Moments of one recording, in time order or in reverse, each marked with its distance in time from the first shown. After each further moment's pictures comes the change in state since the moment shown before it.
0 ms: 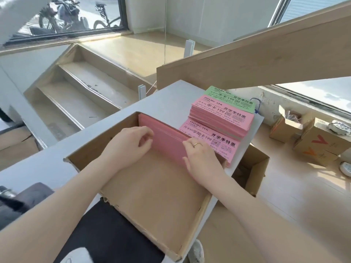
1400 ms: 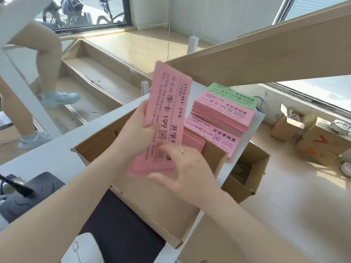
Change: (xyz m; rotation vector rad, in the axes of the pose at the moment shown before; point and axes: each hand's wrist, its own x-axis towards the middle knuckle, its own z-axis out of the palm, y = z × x) left_hand -0.014 0.049 -0.024 -0.685 0.069 -0.243; right_hand -0.046 -0.058 -0.027 0.378 0.300 -0.234
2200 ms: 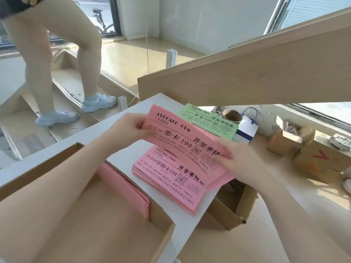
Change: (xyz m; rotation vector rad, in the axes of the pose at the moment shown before) left_hand 0.175 0.006 0.097 0.039 -0.285 0.014; right_hand 0.061 0.243 -0.129 0.048 -0.273 0.396
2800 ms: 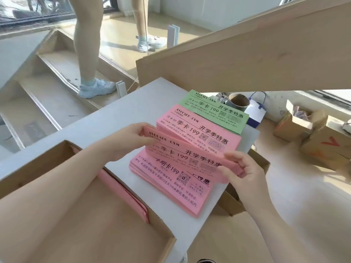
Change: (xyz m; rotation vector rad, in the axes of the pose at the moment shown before) left_hand 0.026 -0.043 0.017 -0.070 -0.129 -0.349; right_hand -0.015 0.045 0.062 0.689 0.323 0.220
